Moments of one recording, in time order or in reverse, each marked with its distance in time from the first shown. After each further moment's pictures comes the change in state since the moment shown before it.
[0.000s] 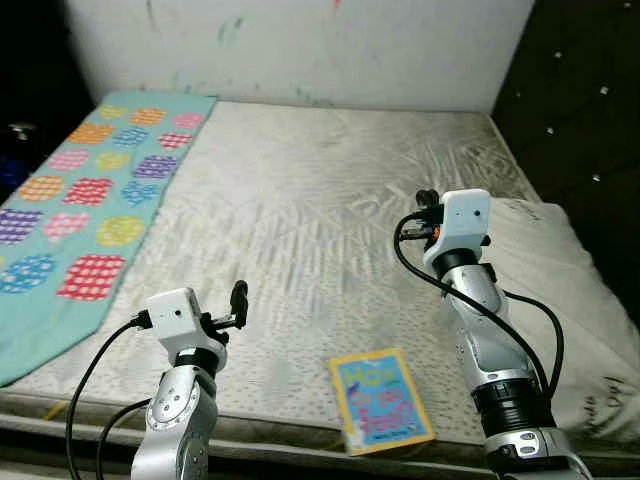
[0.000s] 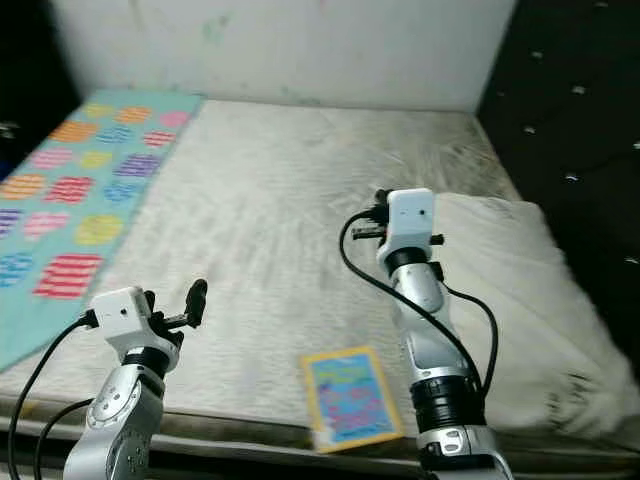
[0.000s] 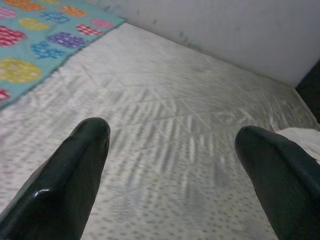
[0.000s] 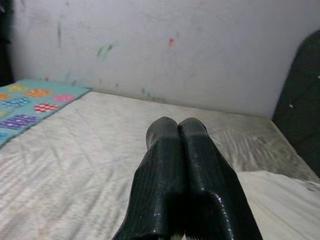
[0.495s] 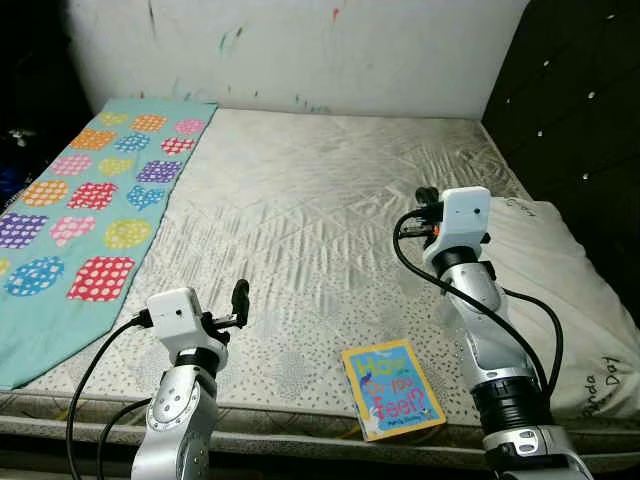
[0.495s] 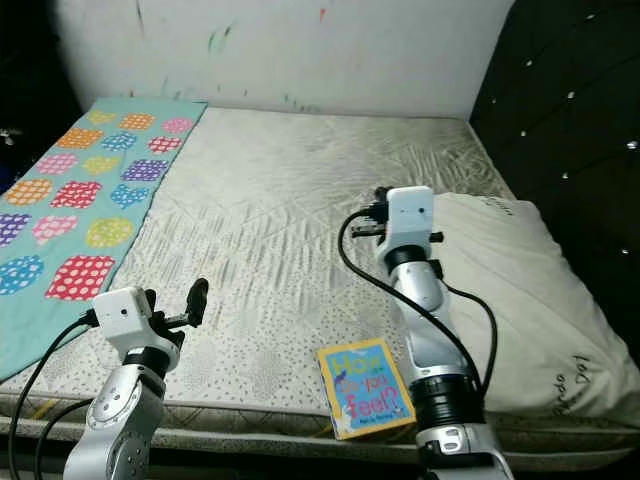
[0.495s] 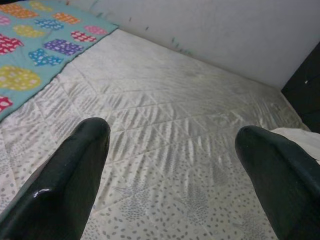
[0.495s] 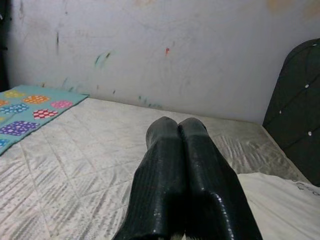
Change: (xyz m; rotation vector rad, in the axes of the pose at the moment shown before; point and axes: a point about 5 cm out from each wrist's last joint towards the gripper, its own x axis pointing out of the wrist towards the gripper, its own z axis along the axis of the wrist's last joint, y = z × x) left arm -0.001 -0.002 0.001 -0.001 -0.013 -0.011; right arm 0.002 0.002 0.003 -0.001 -0.012 0.003
